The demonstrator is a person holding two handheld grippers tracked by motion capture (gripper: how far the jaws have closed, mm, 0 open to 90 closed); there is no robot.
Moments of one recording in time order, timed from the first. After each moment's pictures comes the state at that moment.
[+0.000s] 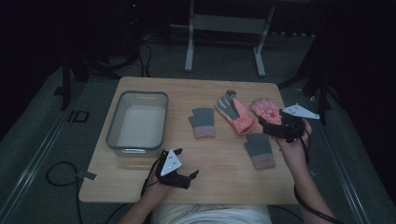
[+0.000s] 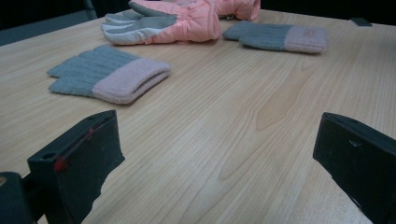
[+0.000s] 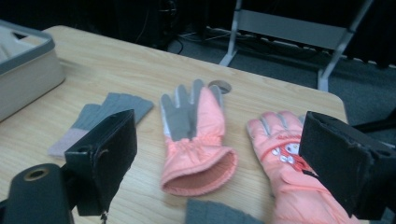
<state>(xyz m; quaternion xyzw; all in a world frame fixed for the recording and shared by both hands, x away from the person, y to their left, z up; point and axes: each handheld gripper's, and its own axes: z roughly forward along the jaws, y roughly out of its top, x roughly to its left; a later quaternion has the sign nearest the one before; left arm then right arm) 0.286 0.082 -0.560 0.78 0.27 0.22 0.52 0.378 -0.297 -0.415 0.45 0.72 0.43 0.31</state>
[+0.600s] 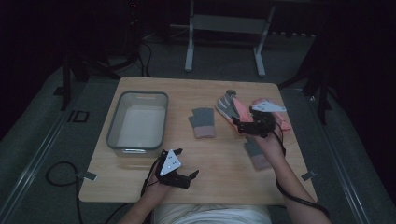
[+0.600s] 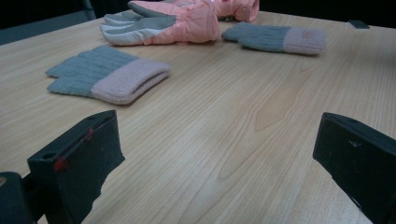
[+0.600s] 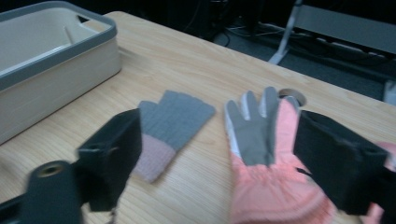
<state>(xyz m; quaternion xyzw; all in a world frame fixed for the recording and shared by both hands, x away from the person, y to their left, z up) 0.287 0.083 -0.560 0.78 0.27 0.21 0.53 0.407 -0.232 -0.437 0.38 0.77 0.45 0.25</state>
